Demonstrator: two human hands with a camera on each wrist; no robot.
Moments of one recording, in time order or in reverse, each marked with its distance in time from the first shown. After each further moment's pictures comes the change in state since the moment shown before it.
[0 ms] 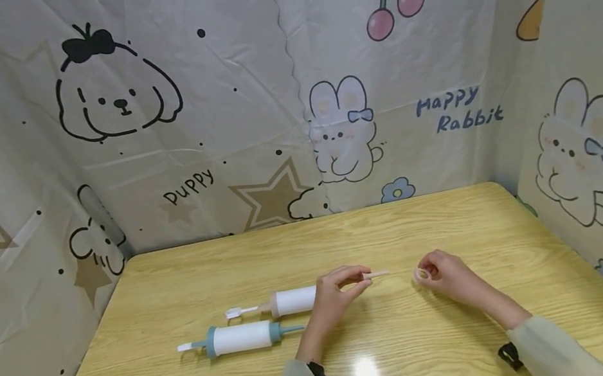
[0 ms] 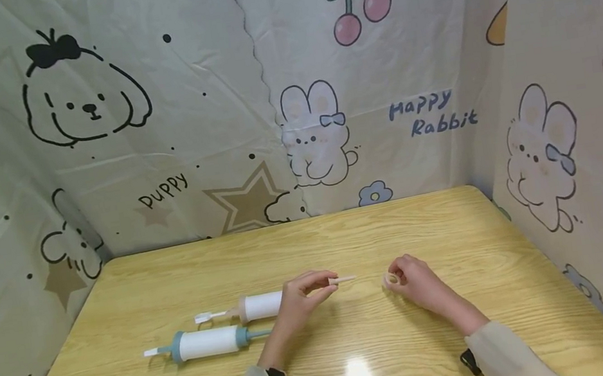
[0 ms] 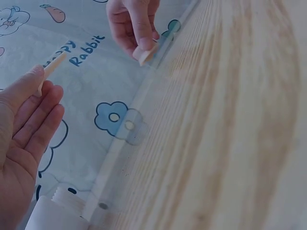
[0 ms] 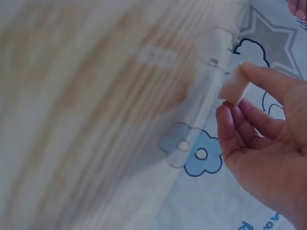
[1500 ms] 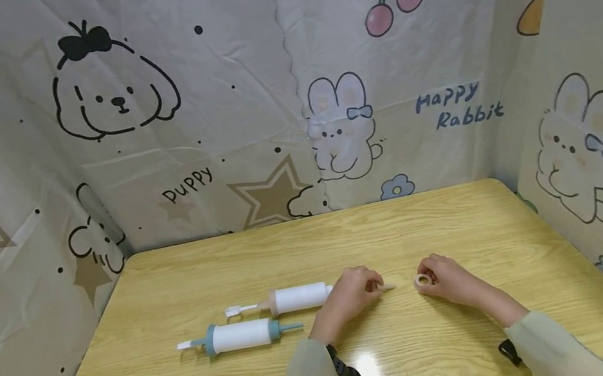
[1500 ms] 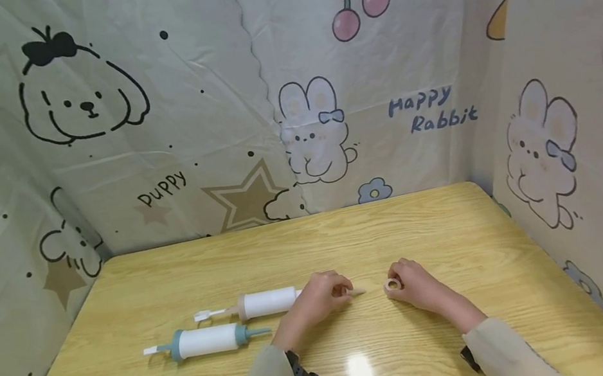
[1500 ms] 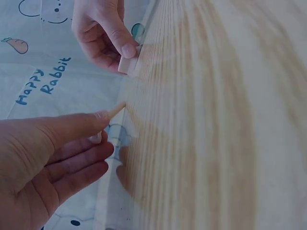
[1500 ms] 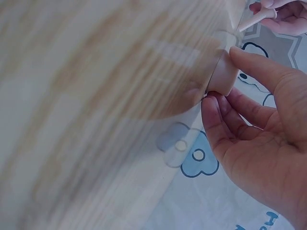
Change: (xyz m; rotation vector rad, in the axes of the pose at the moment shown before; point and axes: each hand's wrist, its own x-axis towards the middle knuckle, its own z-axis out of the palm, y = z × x) left_hand 0.023 0.008 0.021 0.558 -0.403 -0.105; right_hand -0.003 0.001 0.001 -0.051 -0.127 -0.080
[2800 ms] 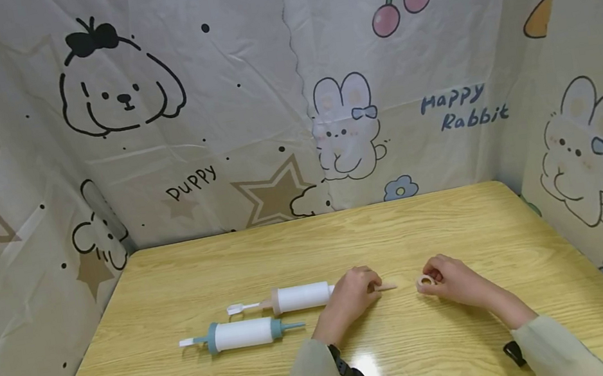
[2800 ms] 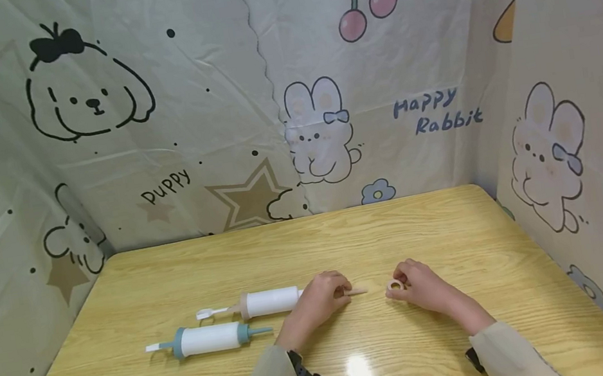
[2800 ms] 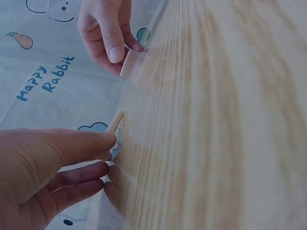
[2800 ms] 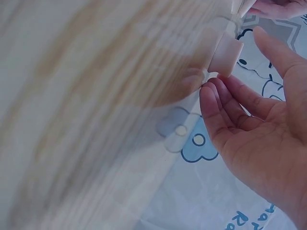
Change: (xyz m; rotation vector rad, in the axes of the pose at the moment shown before) left_hand -0.005 -0.002 0.004 0.116 0.061 -0.005; right_hand 0.001 0.006 -0.002 0.063 -0.043 0.061
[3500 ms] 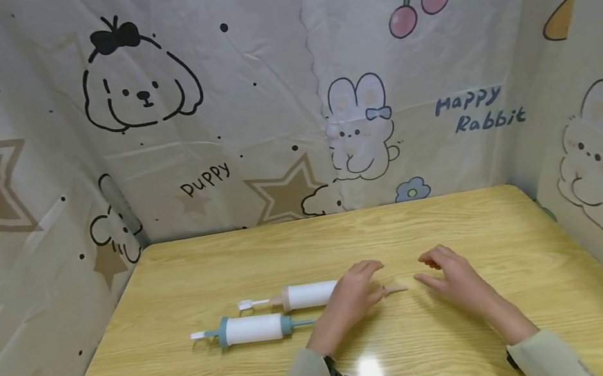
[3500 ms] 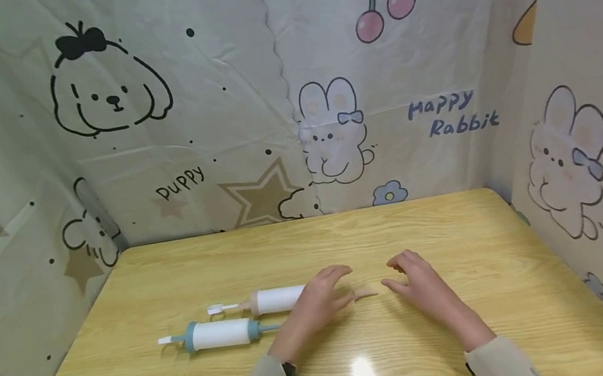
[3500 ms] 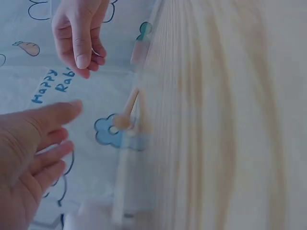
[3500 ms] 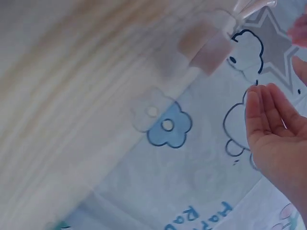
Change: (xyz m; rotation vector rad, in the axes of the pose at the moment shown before) left_hand -0.023 -0.004 -0.020 0.025 0.179 0.070; right_hand 0.003 -0.033 0.012 -0.064 0.323 -0.172
